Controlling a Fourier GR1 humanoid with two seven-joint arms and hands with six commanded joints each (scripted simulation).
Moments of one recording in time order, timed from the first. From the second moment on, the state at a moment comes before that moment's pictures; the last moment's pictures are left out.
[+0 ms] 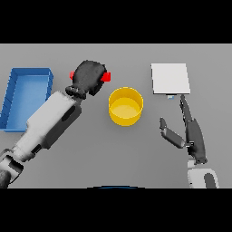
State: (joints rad) left arm -0.83 0.27 -0.57 -1.03 -0.75 -0.03 0.26; right arm 0.13 -0.08 0.11 -1.73 0.25 -0.05 -0.07
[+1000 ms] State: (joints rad) left arm -1.17 0.27 -1.07 -0.84 -1.06 -0.31 0.06; right arm 0.13 -0.04 0.09 -1.71 0.21 -0.07 -0.09
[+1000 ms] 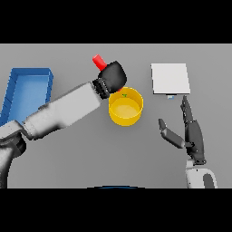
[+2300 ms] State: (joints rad) left arm -1.65 0.35 -1.10 -0.49 -0.93 -0.23 -0.06; right arm 0.11 -0.03 0.10 -1.69 0.22 -0.07 -0.10
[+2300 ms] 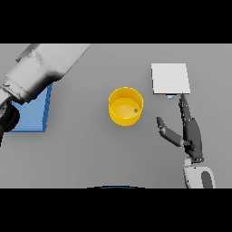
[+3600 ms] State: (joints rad) left arm -0.69 0.83 -0.58 -1.09 0.08 0.49 0.58; right arm 0.10 -0.09 0.11 -1.66 0.23 -0.03 -0.14
